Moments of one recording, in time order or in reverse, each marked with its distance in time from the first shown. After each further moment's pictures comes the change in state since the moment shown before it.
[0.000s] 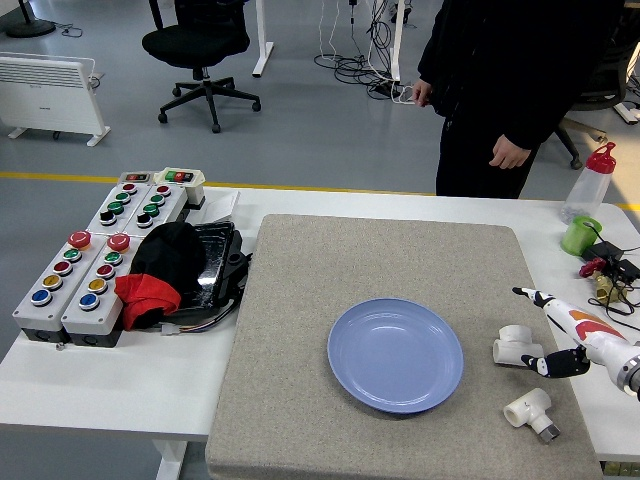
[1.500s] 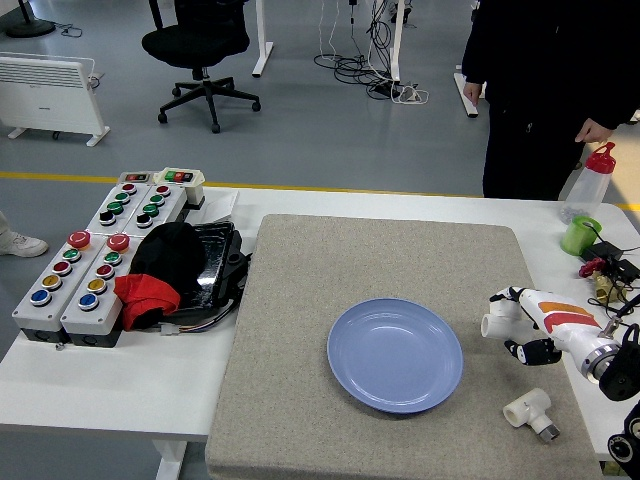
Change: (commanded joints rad) left arm 0.008 -0.001 0.000 -0.002 0.004 0.001 0.005; right arm 0.079 0.054 -0.110 -0.025 -0.171 -0.171 -0.013
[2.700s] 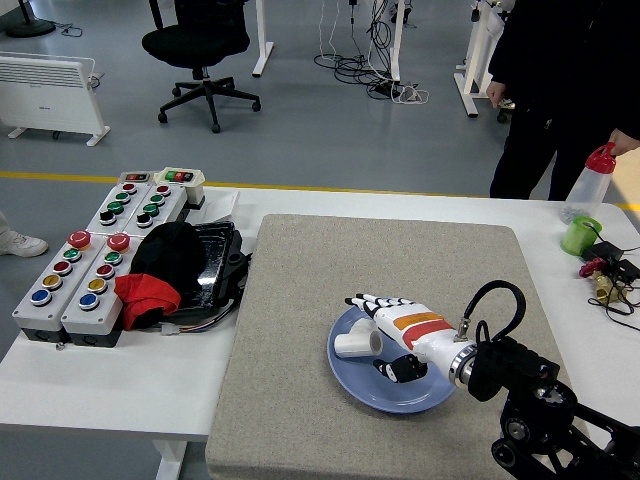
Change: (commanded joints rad) left arm -0.003 0.006 0.018 0.002 -0.027 0.004 -0.008; right arm 0.205 0.191 -0.341 -0.068 0.063 0.026 0.040
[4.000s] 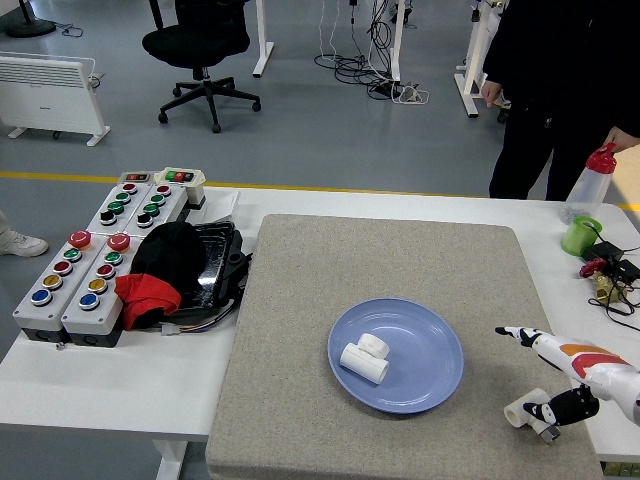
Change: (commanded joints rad) left arm -0.003 -0.002 -0.014 0.001 0.019 0.000 0.005; right arm -0.423 -0.433 0.477 0.476 0.170 0.366 -0.180
